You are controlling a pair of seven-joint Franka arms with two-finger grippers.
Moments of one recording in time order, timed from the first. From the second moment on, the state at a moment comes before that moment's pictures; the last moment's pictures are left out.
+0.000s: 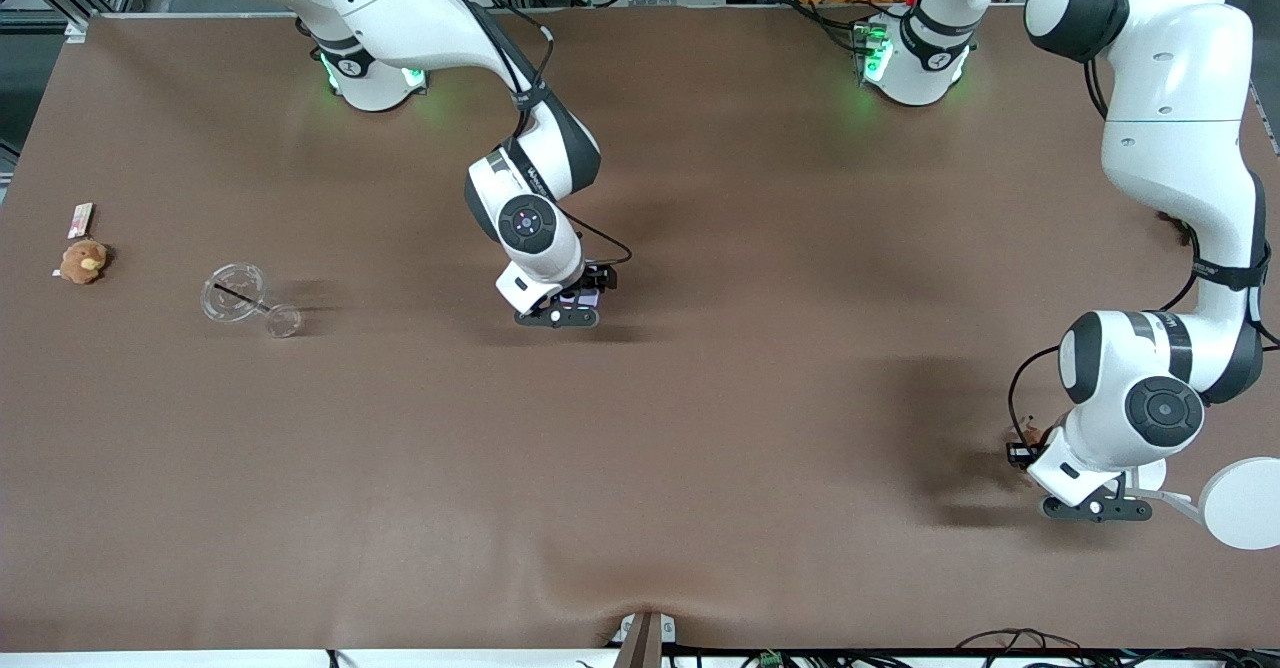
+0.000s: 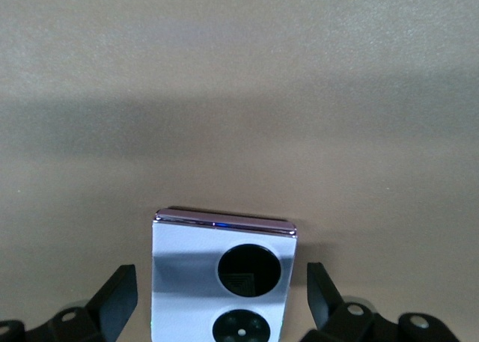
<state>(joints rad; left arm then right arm) 0.10 0.88 -0.10 -1.33 0.32 2.26 -0.10 0.73 0.59 -0.04 -1.87 0.22 2.37 0.56</state>
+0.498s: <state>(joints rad) 0.10 0.89 -0.10 -1.33 0.32 2.28 -0.10 0.75 0.62 -0.04 -1.87 0.22 2.39 0.58</state>
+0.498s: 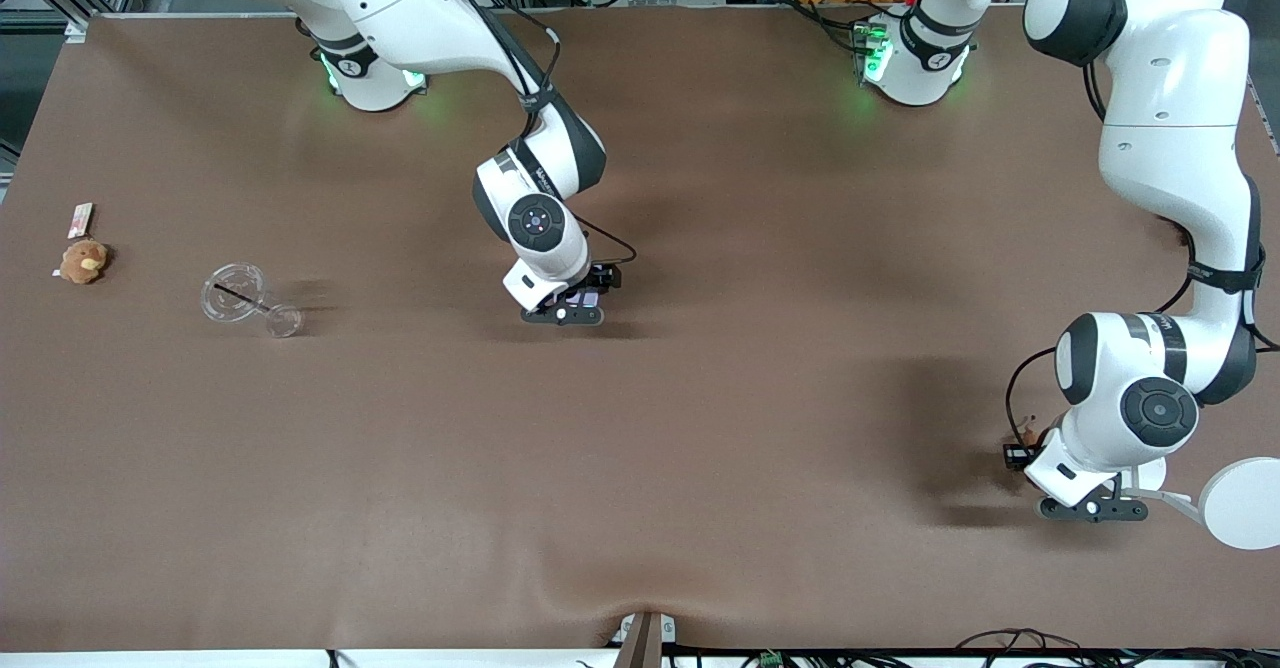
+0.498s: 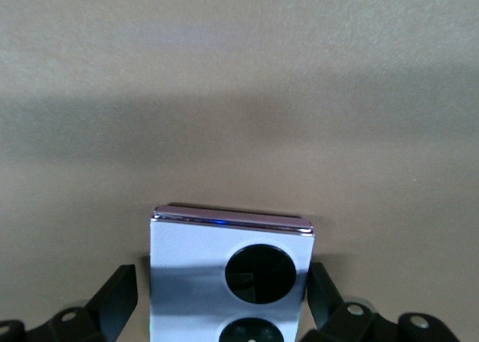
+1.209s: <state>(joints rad) 0.11 0.88 -0.10 -1.32 0.32 2.29 -0.10 0.75 0.62 -0.05 -1.87 0.22 2.38 0.59</state>
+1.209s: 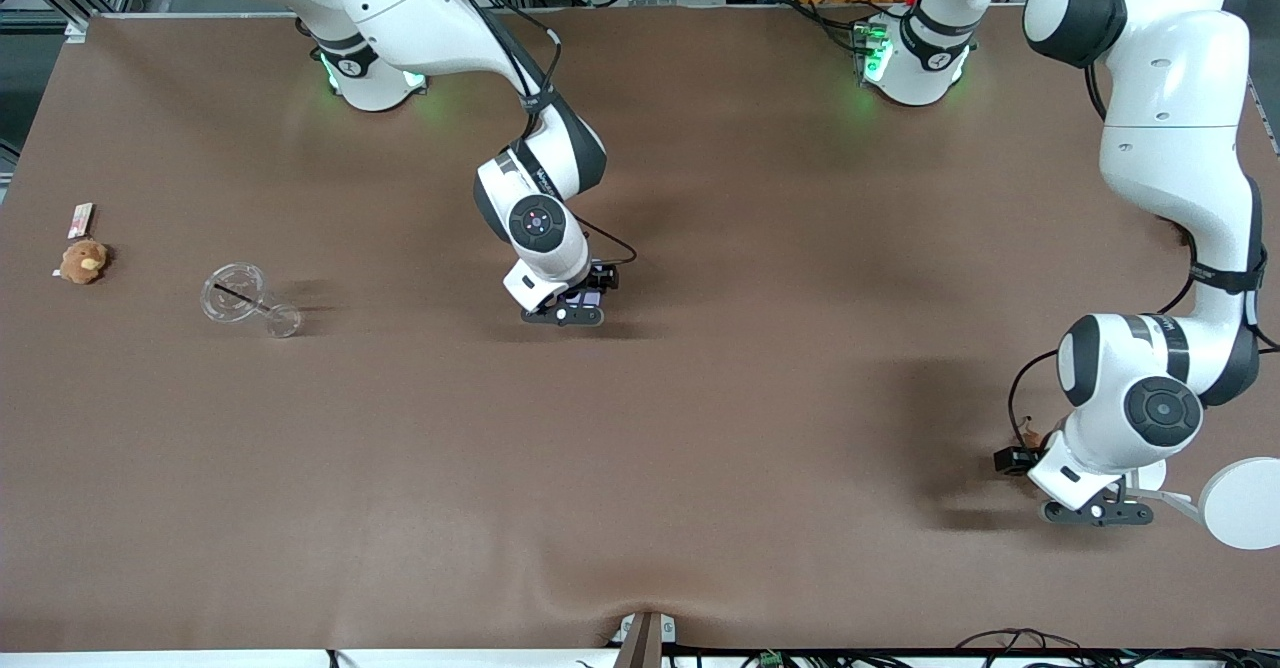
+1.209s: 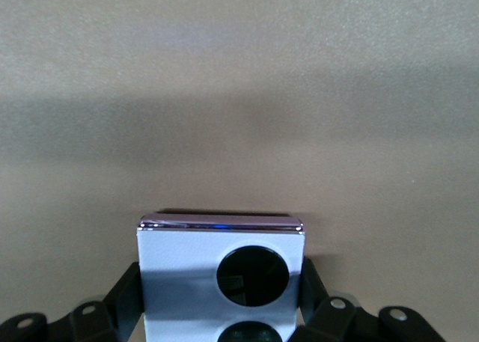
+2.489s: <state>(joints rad) 0.08 0.31 -0.20 -1.35 0.11 1.54 -0.11 0.42 0.53 -0.19 -1.84 0.21 2.08 0.24</state>
